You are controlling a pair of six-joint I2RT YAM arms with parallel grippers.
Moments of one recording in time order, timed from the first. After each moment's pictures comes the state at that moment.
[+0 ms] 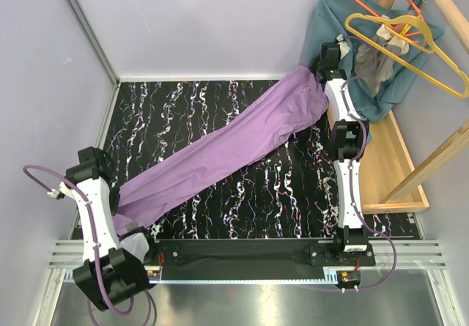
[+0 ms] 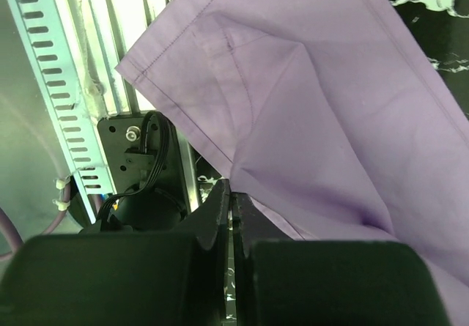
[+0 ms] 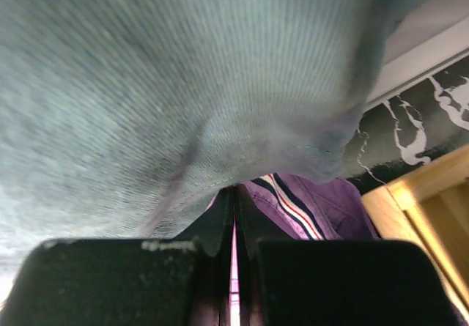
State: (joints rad) left arm 0.45 0.94 0.89 -1.36 -0.40 -1.00; right arm 0.03 2.74 2.68 -0.37 0.17 0.59
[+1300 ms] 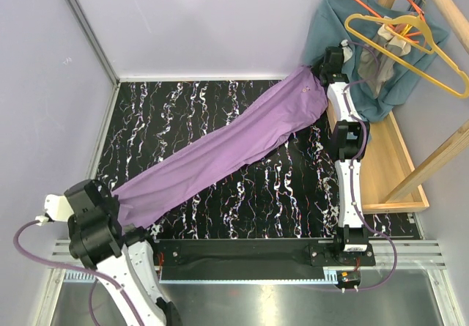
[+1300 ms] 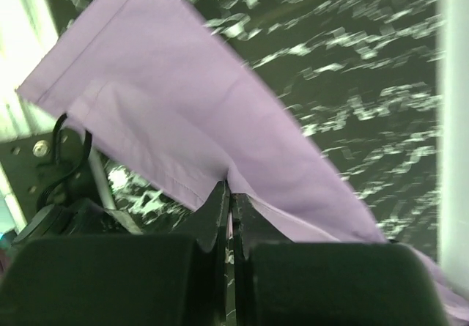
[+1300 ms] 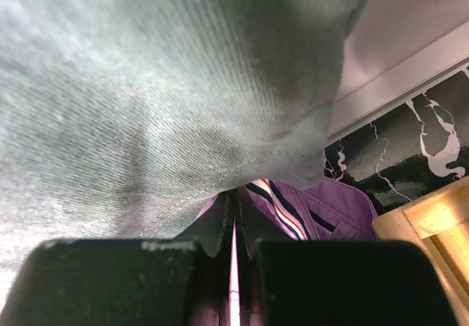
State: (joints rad) left arm 0.53 0.41 1.04 -1.37 -0.21 -0.93; right arm 0.00 2.79 2.68 -0.29 0.08 0.69
